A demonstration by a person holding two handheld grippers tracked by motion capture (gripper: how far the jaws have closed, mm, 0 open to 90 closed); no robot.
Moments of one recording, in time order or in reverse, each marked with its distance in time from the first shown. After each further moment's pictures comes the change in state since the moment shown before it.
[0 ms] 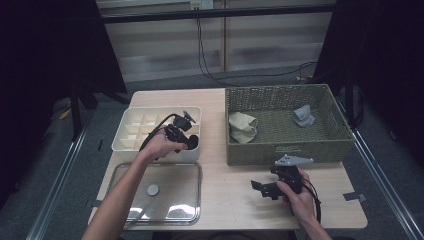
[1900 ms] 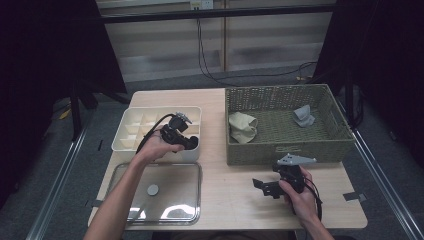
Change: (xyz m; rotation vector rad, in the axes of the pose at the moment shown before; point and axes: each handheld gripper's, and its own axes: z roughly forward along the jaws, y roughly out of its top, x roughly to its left) left arm 0.000 -0.017 -0.016 -0.166 -0.047 0.128; right arm -0.002 0.002 -0.005 -0.029 -0.022 0.000
